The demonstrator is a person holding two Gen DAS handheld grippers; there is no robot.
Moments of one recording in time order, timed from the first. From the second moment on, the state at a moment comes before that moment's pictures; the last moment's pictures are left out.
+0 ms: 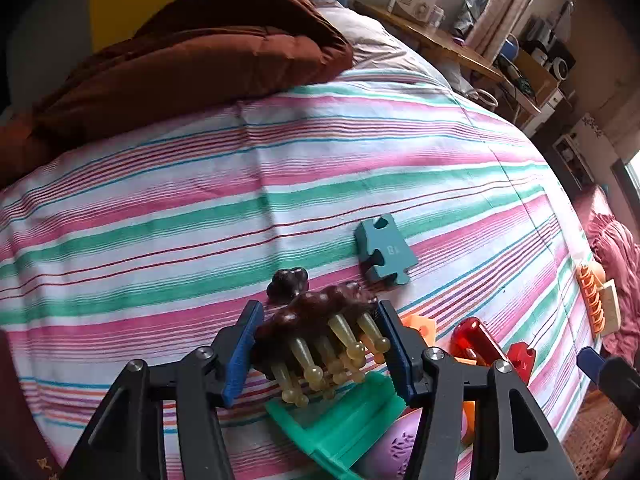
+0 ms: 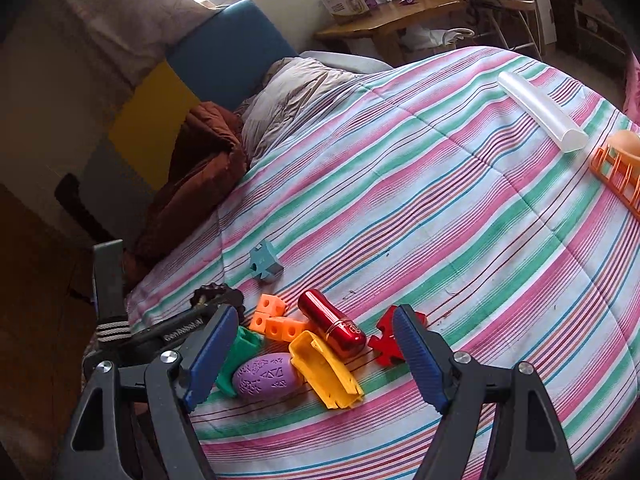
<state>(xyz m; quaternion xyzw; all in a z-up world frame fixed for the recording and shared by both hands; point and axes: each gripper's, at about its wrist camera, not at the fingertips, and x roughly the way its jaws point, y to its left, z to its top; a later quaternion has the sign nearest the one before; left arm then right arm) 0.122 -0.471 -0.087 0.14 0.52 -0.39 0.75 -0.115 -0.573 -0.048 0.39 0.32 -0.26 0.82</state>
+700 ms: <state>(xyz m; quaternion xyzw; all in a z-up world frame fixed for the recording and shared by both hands) 0.044 -0.324 -0.022 0.10 0.44 -0.42 0.79 -0.139 -0.608 -0.072 0.47 0.30 -0.30 0.78</state>
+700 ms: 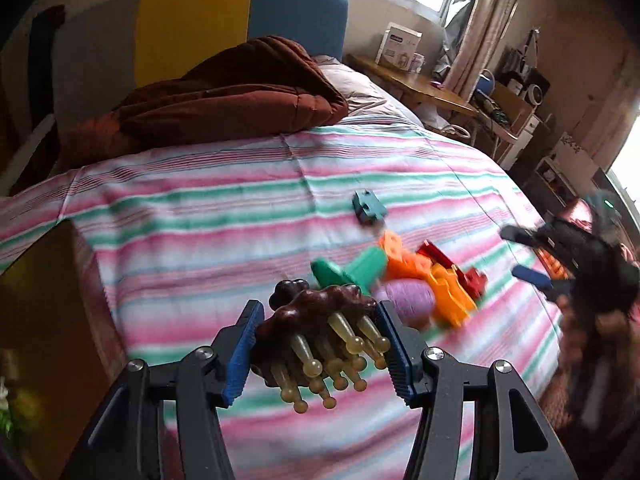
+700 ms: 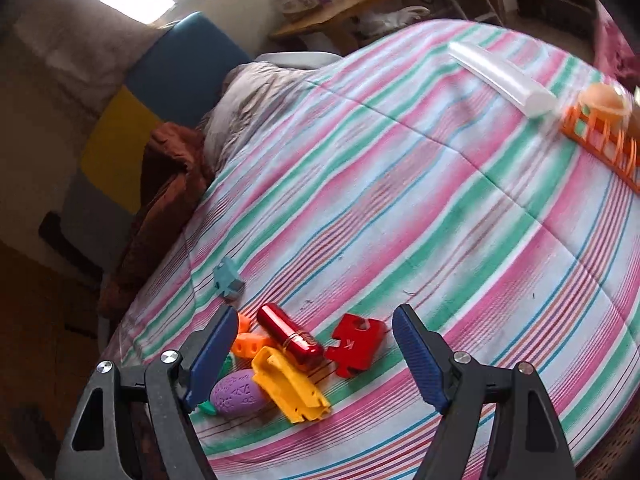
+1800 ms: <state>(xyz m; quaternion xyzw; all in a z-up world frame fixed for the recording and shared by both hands) 0.036 -0.068 0.004 -0.01 0.43 -0.25 0.87 -0.062 -0.568 -0.116 0.19 0.50 -0.37 0.76</state>
